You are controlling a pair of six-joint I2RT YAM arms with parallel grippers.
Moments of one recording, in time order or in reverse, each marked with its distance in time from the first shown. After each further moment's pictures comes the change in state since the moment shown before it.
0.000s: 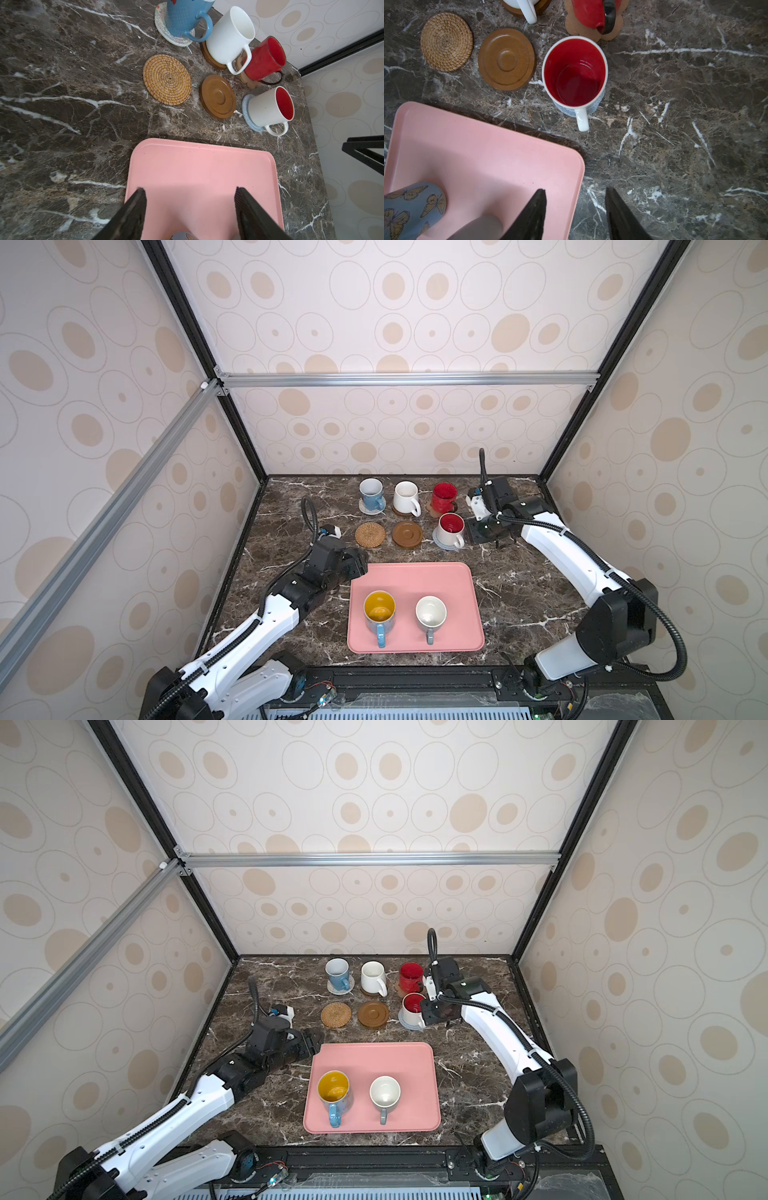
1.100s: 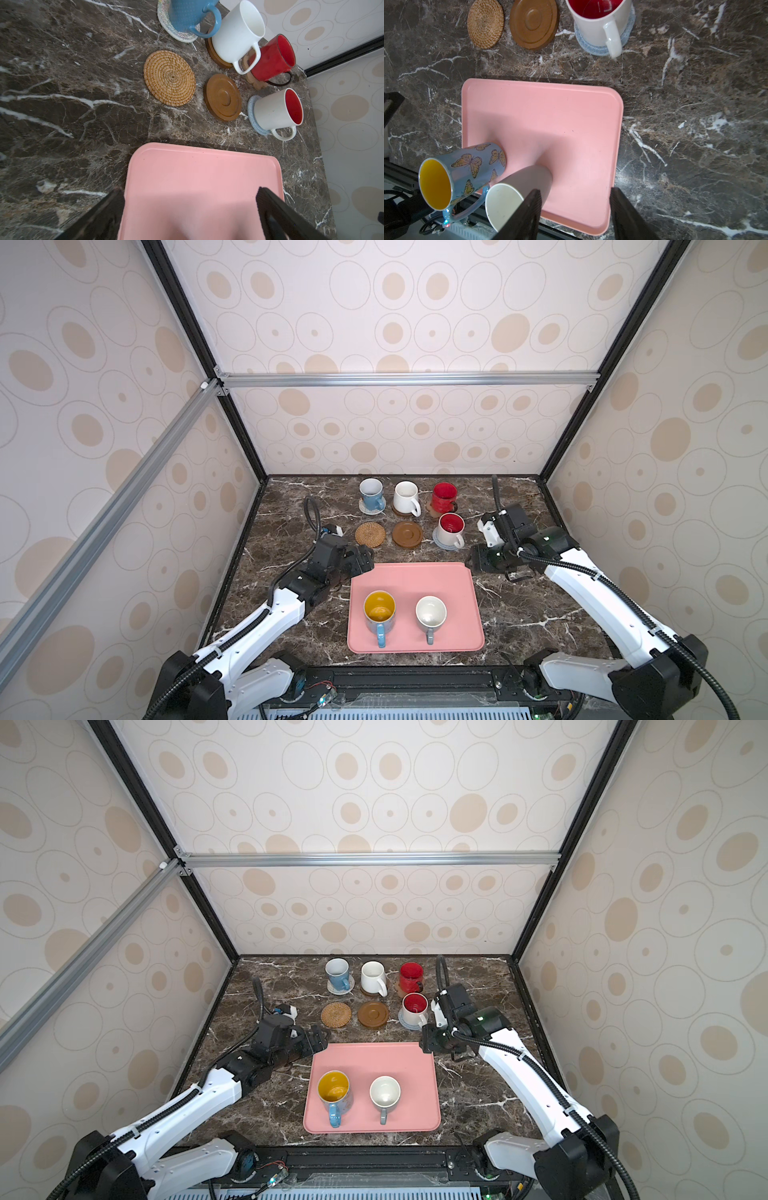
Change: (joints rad) left arm 0.034 0.071 -0.023 0.082 0.032 0.006; right arm 0.105 -0.306 -0.220 -0.087 -0.105 0.325
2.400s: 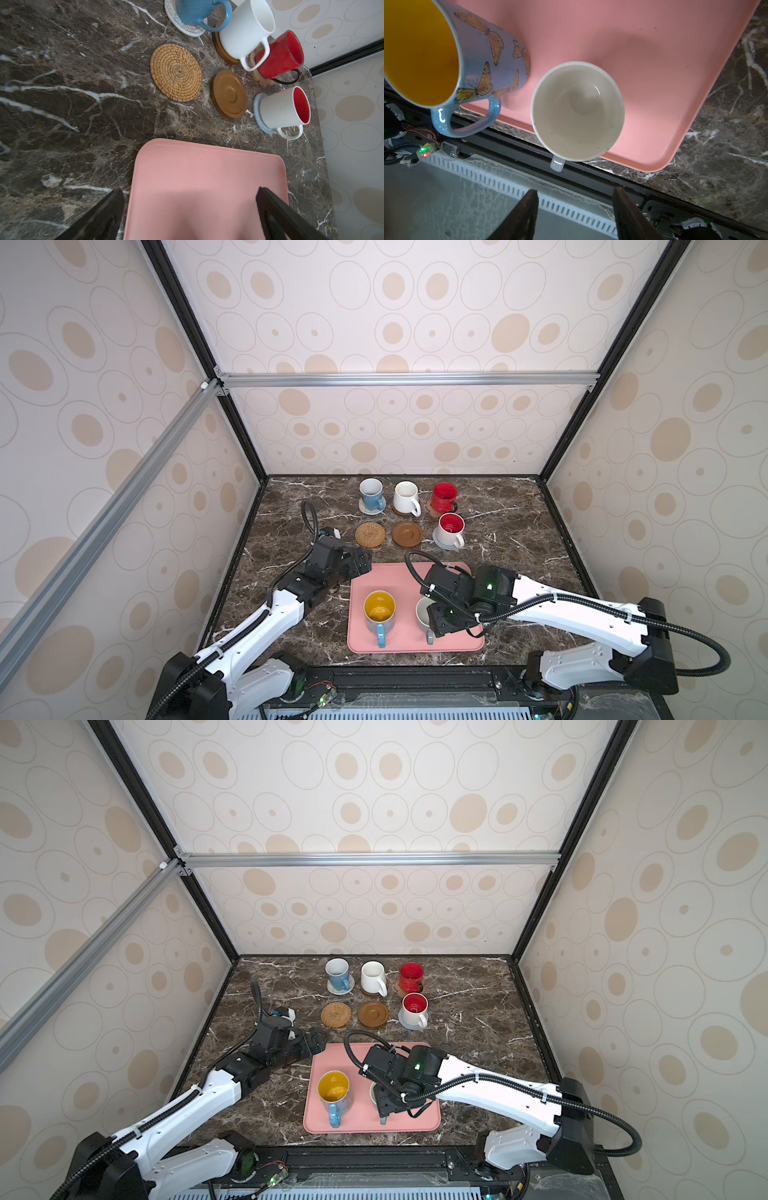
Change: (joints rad) left arm 0.027 -0.005 -0.032 0.006 0.029 -0.008; right arm 0.730 0.119 0.022 -0.132 0.171 0.480
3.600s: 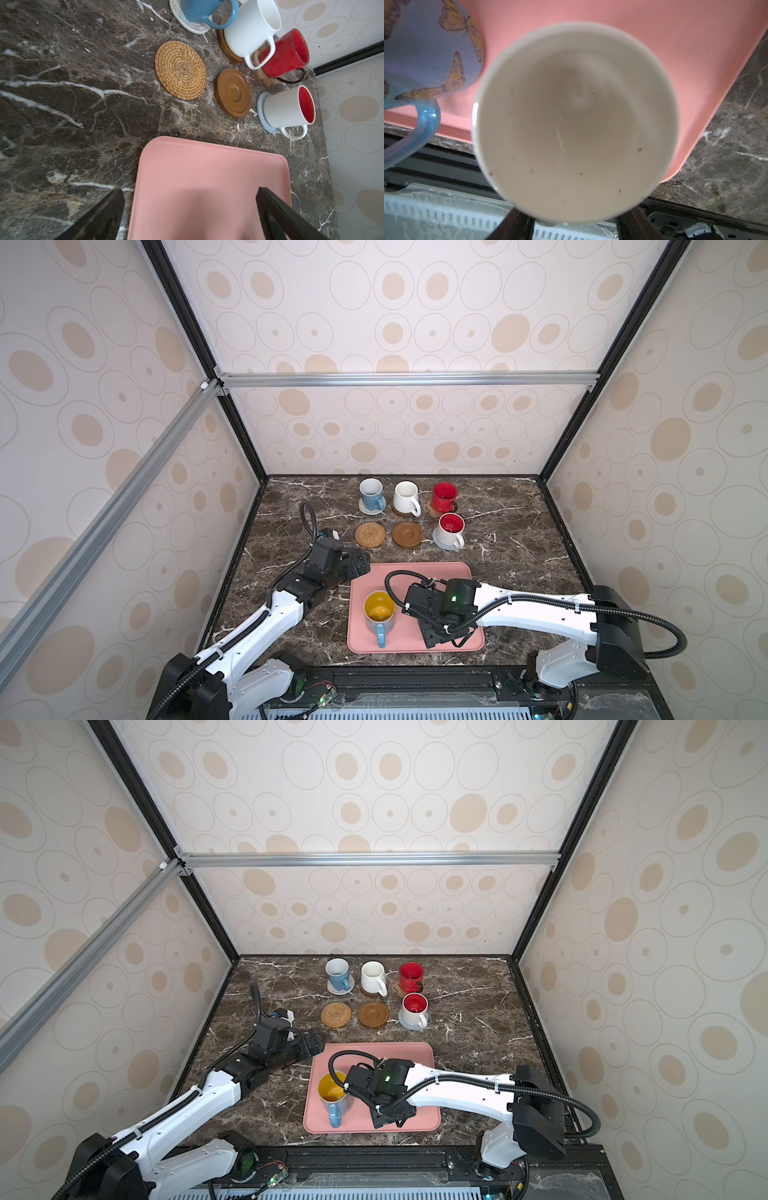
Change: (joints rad) left arm 0.012 -0.005 -0.011 -0.005 0.005 0.000; right arm 0.055 0.161 -0.075 0.066 0.076 0.057
